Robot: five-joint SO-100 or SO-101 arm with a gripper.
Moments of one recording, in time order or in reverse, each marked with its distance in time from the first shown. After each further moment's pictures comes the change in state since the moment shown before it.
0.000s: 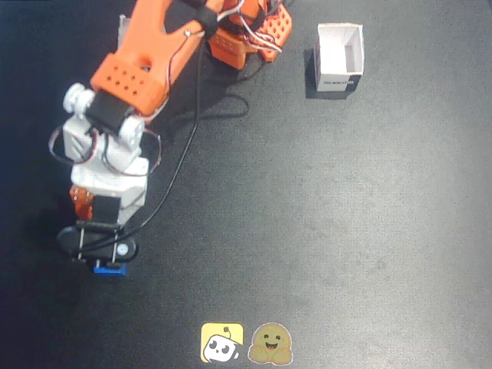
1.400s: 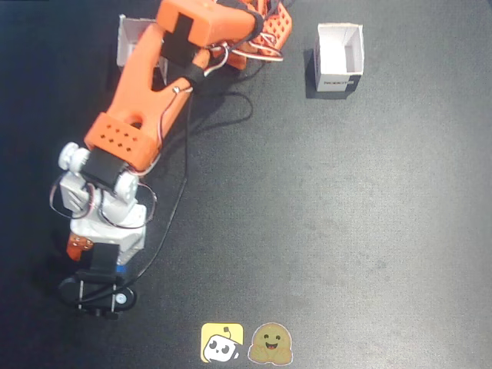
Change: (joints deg) arm -3.2 -24.7 -28.0 5.6 3.3
